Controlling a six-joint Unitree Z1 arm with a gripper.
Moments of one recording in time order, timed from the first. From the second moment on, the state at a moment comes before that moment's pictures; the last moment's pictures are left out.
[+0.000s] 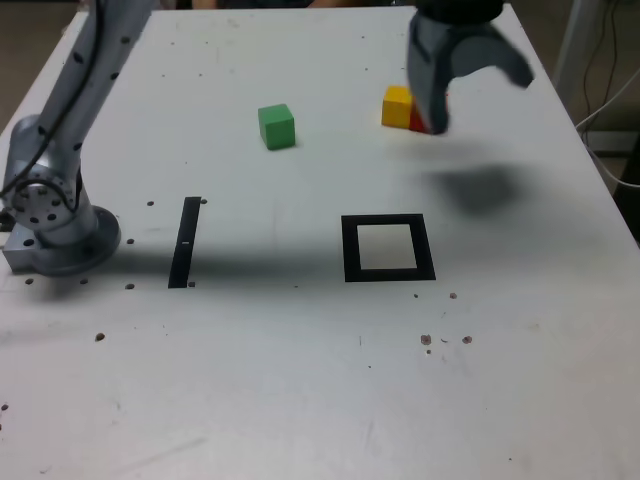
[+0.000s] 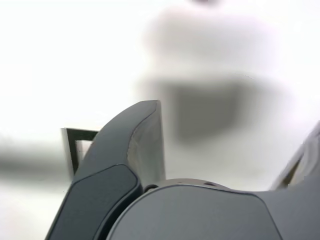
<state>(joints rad) 0.25 2.25 -2.15 1.39 0.01 0.01</state>
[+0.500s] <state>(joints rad) 0.40 2.32 -2.34 1.27 0.13 -0.14</state>
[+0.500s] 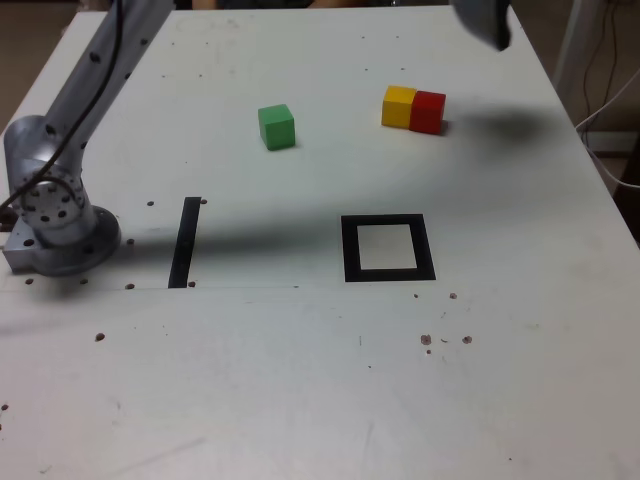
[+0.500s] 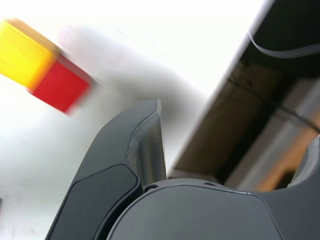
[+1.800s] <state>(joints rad) 0.40 2.24 -2.02 1.35 0.02 -0.47</state>
